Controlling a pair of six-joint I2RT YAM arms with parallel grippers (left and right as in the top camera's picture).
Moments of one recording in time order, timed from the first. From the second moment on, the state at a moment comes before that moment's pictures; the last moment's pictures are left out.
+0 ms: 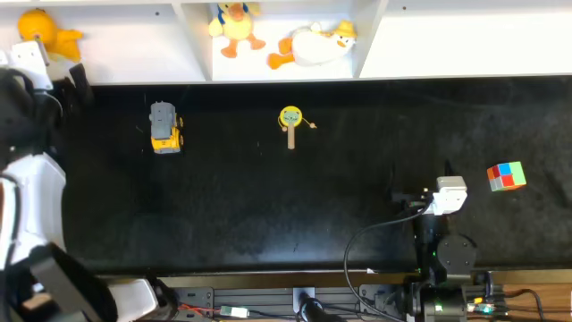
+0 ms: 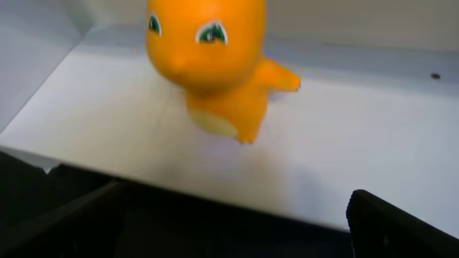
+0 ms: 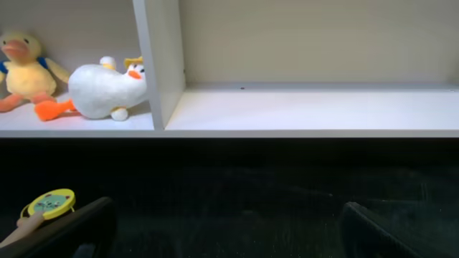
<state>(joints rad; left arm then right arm) 0.47 1.50 1.00 -0.01 0.18 0.16 -0.02 0.01 0.02 -0.05 -0.05 0.03</state>
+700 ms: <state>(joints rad) 0.41 1.13 0.79 -0.28 0.17 0.13 -0.02 0.01 0.02 -0.05 -0.05 0.03</state>
